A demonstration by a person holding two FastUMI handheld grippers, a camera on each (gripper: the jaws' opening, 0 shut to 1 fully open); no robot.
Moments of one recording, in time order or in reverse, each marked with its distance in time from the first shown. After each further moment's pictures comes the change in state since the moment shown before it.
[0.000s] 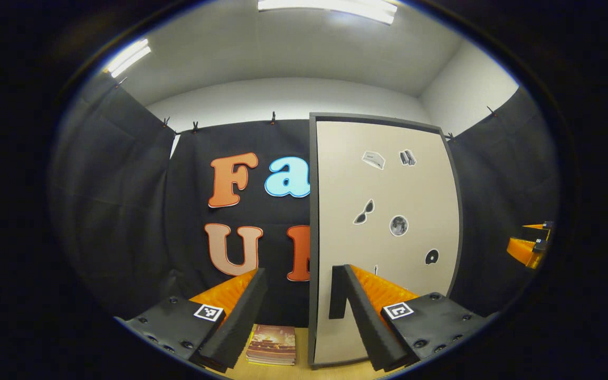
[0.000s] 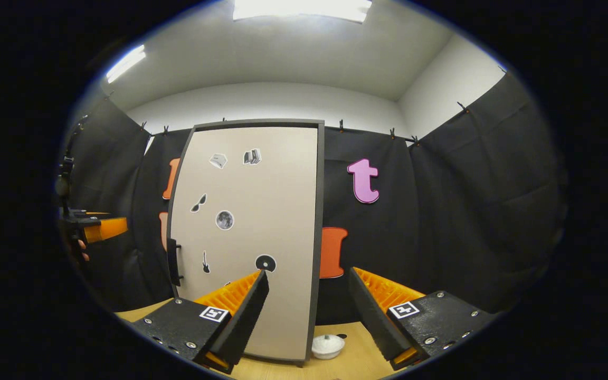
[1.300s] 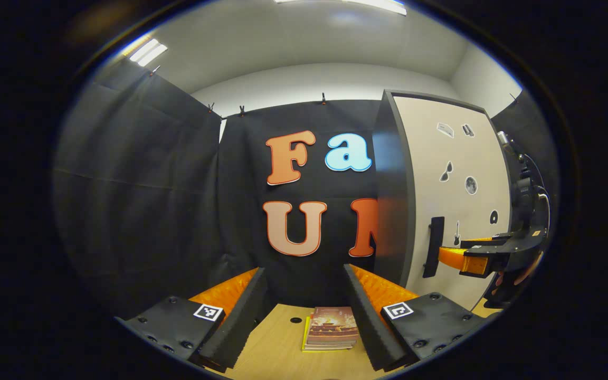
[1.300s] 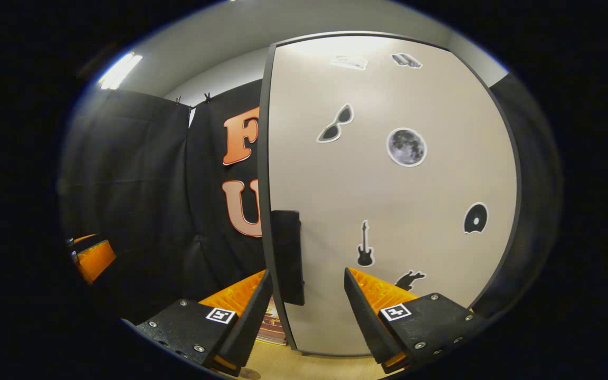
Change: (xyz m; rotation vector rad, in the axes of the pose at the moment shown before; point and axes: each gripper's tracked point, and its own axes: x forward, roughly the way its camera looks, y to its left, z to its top) left arm -0.047 0.181 -0.067 0.045 0.105 0.227; right arm 0.130 0.312 -0.105 0.100 0.297 0.330
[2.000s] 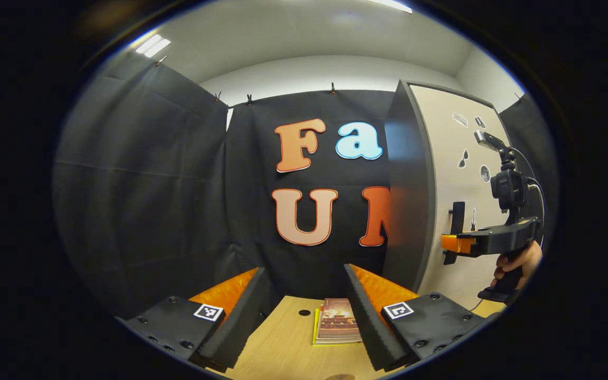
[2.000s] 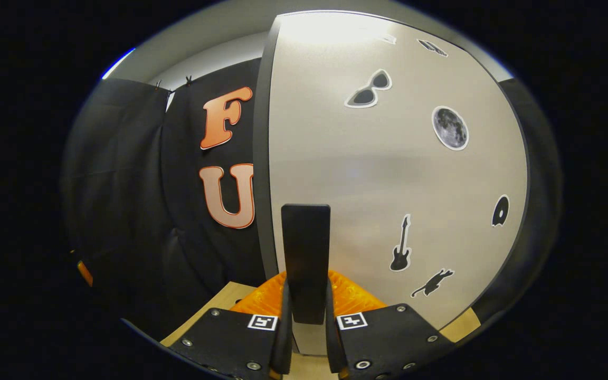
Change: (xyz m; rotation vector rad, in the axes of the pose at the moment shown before) left arm 0.009 0.026 -0.026 -0.029 0.051 -0.001; right arm 0.035 0.004 -0.008 0.017 0.069 -0.110
